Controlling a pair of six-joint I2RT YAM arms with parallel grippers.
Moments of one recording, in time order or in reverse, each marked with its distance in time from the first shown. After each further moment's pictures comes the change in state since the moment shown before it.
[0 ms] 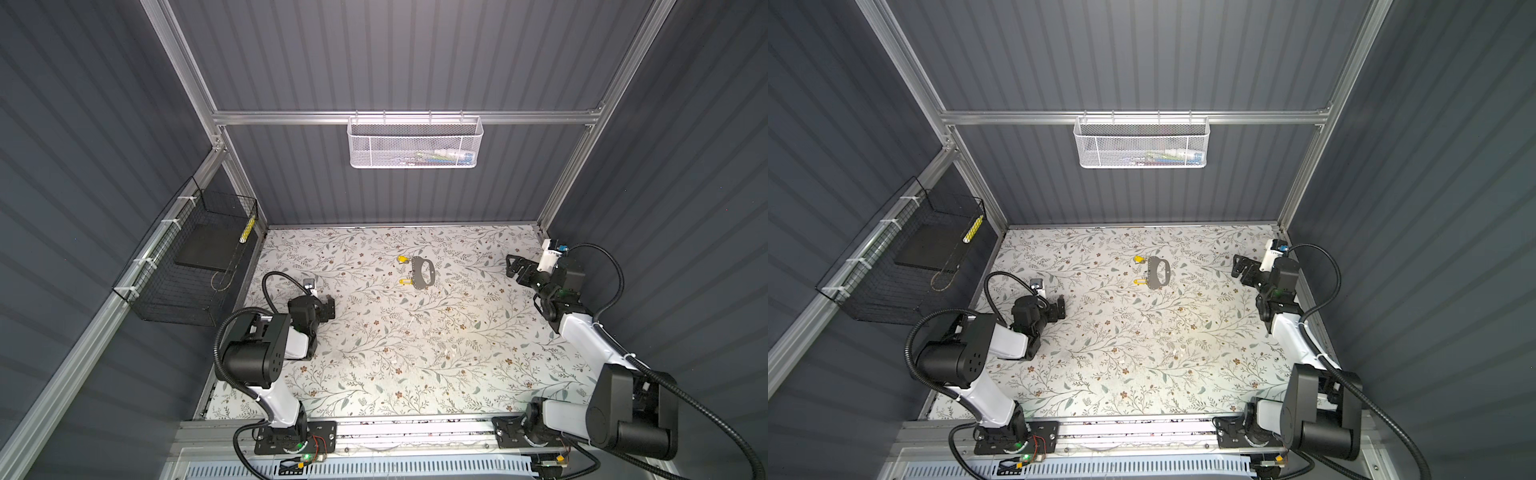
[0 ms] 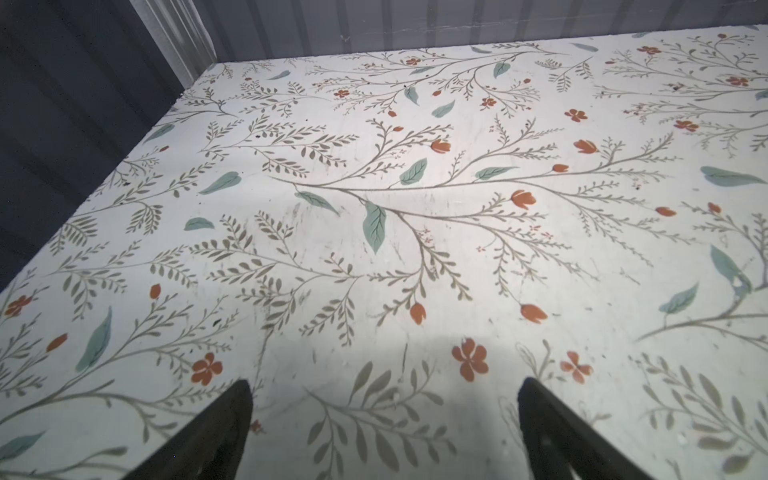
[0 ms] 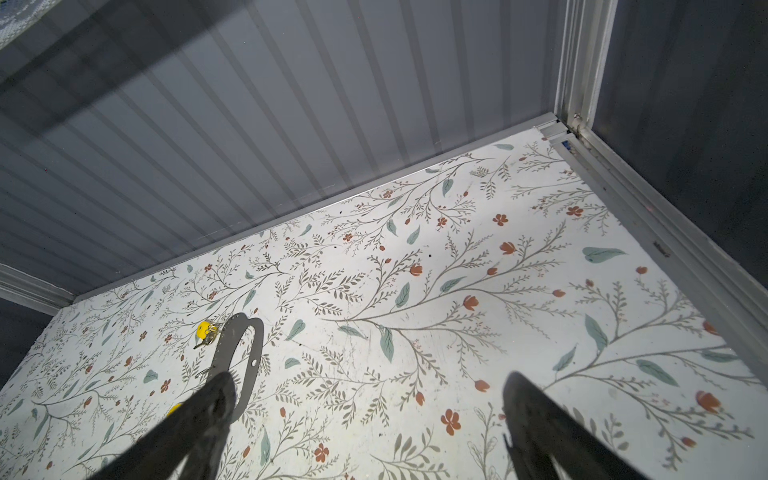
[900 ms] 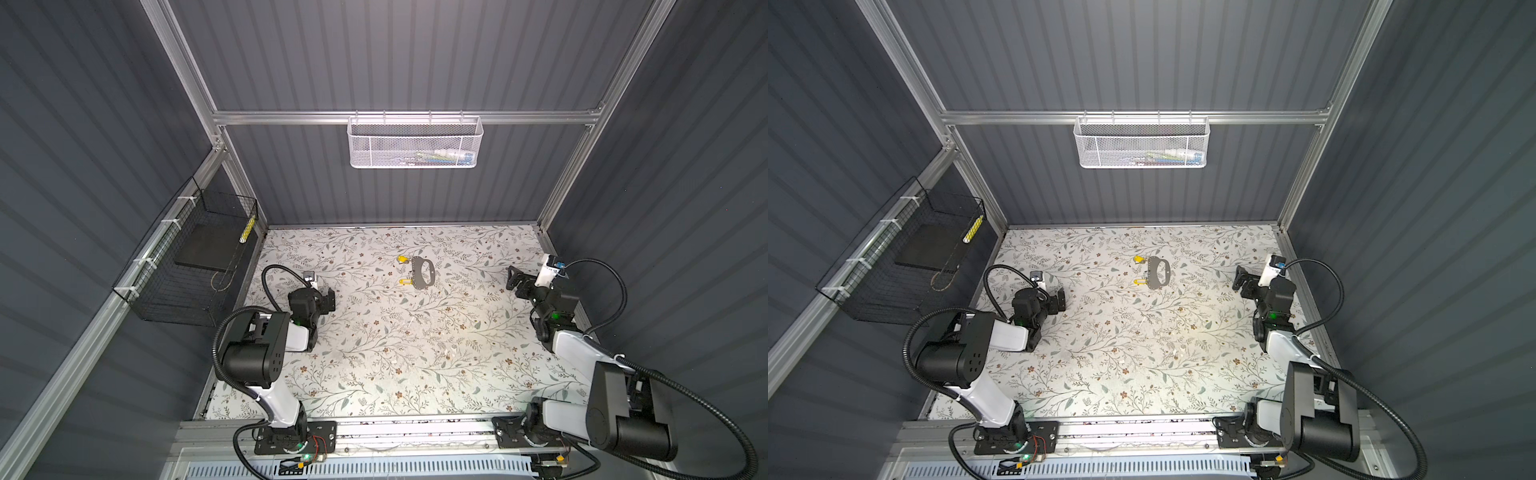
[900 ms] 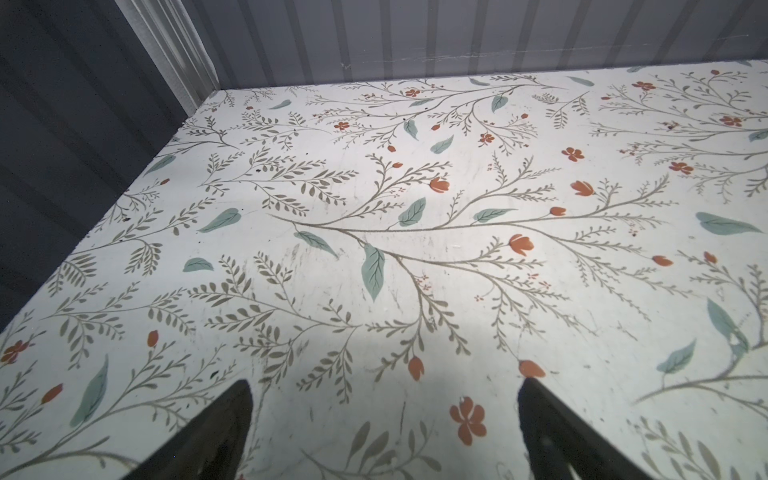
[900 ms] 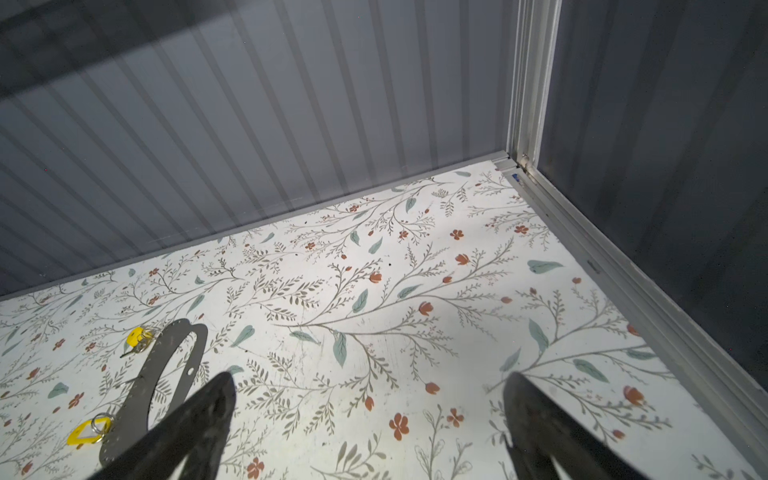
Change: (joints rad) left arm 0.000 0.000 0.043 -0.019 0.000 -0.003; right arm -0.002 -0.014 -0.220 0.296 0.097 -0.097
